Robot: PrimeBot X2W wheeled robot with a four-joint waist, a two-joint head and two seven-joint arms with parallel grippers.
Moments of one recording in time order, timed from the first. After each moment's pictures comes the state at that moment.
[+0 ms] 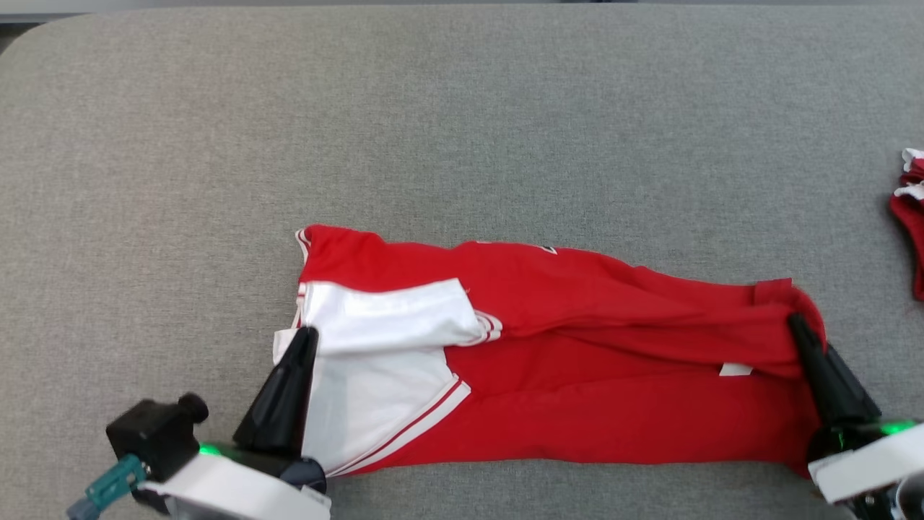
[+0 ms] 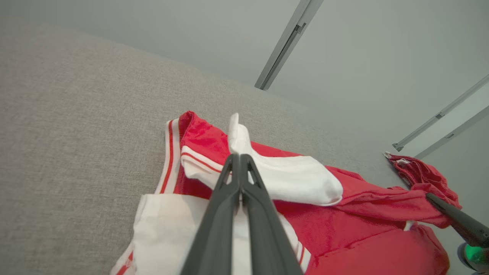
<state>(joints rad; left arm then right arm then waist) -0.01 0.38 -0.44 -0.23 -0.79 0.20 -0.13 -0.06 -0.48 0.30 0.06 1.04 0.13 -0.23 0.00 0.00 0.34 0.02</state>
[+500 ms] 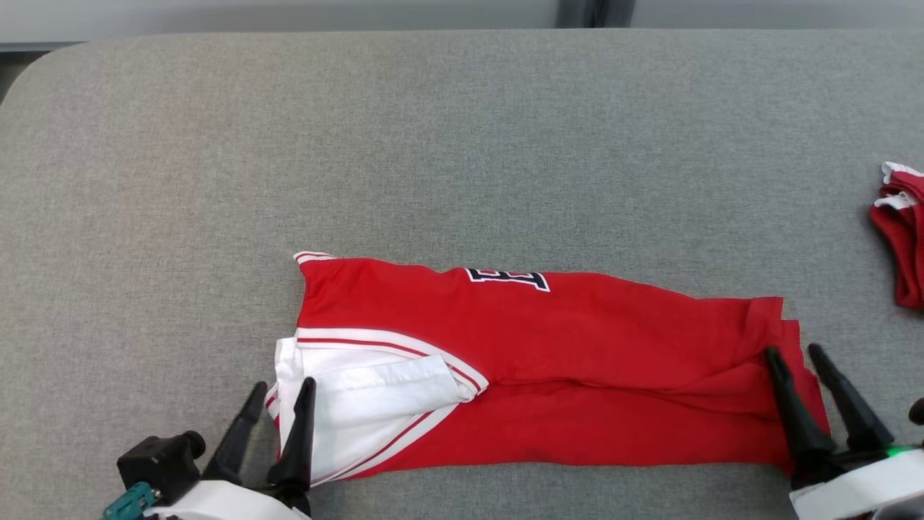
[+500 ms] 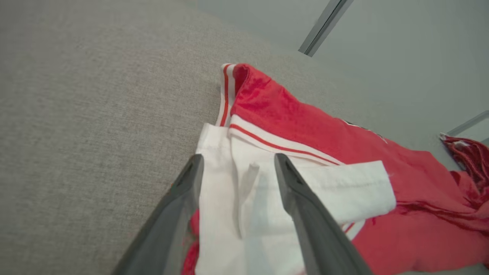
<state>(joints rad) 0.04 0.36 -0.44 -0.05 -0.82 0.21 -0.16 0.00 -0.41 0.27 0.13 0.80 0.13 -0.26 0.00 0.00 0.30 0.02</state>
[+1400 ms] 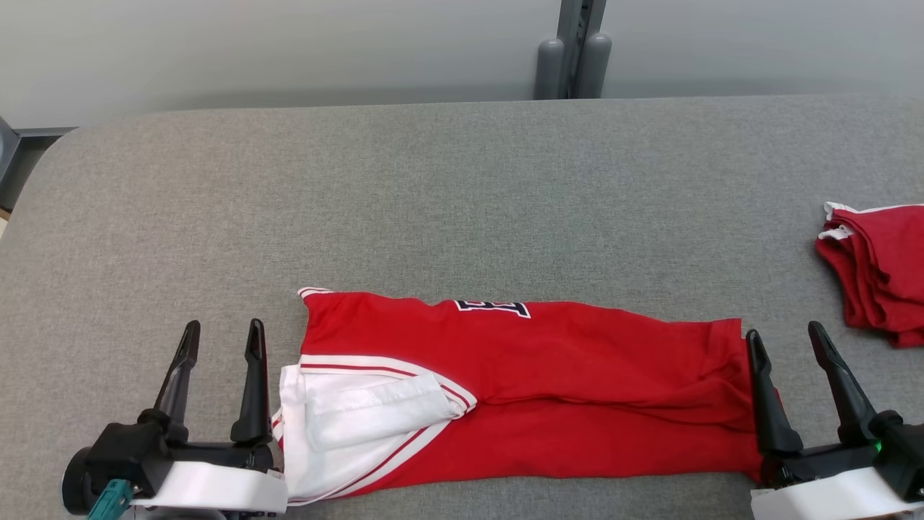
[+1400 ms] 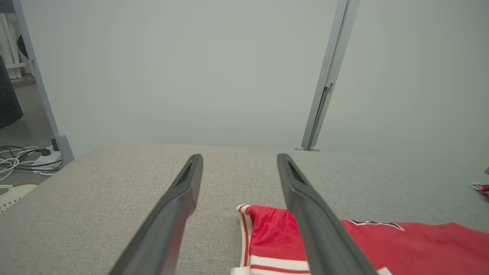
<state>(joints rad) 0.01 0.18 -0.14 -0.01 -0.35 0.10 -0.26 0.05 -0.09 0.00 -0.02 0.17 0.13 -0.26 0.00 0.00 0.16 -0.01</state>
